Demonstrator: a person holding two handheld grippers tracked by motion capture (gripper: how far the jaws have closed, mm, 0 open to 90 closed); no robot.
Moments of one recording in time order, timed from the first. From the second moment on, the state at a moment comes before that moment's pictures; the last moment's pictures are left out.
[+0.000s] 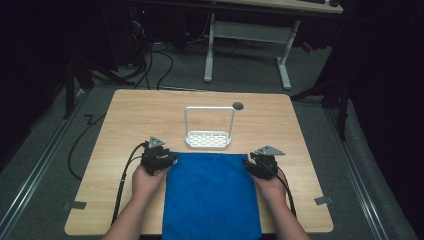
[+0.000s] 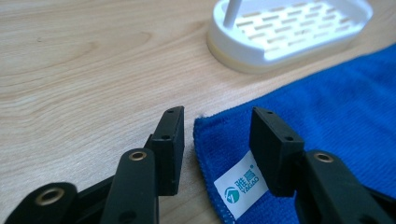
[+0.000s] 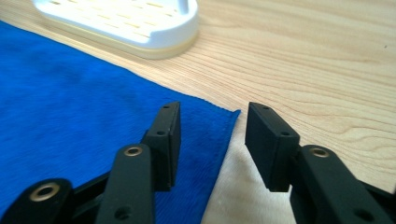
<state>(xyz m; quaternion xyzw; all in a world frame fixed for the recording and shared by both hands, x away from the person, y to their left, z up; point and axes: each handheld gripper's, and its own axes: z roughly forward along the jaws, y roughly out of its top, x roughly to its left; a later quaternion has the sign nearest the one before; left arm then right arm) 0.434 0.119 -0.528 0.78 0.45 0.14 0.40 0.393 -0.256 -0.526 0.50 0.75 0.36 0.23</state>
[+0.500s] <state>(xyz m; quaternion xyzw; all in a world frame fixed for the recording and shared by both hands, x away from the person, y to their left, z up) 0.439 0.118 -0.532 0.79 0.46 0.13 0.40 0.414 -0.249 -0.529 0.51 0.76 0.33 0.22</state>
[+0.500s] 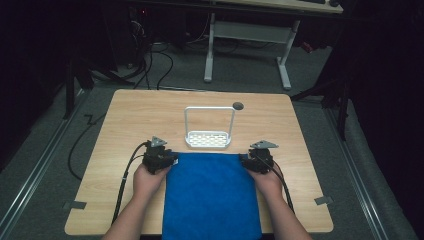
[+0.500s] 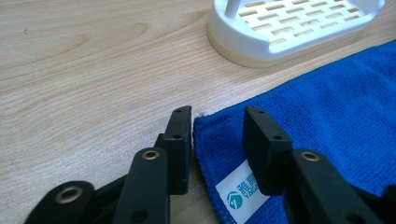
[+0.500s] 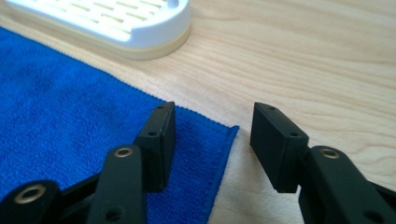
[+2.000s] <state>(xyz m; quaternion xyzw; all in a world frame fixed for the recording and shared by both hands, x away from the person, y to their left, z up) 0.371 0.128 -0.467 0.73 0.38 0.22 0.52 0.340 -0.238 -0.471 0.43 0.71 0.49 0.28</state>
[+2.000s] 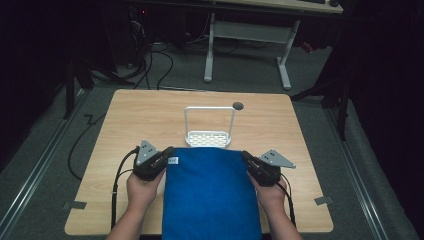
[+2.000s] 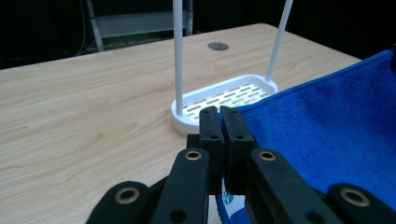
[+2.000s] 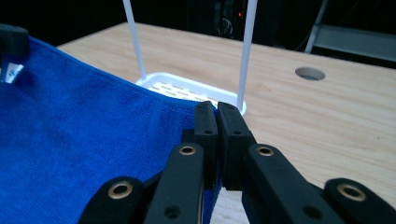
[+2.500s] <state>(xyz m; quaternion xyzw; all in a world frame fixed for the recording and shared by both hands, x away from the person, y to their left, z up) 0.349 0.130 -0.434 0.70 0.35 0.26 0.56 0.315 -0.239 -0.431 0.40 0.68 0.53 0.32</state>
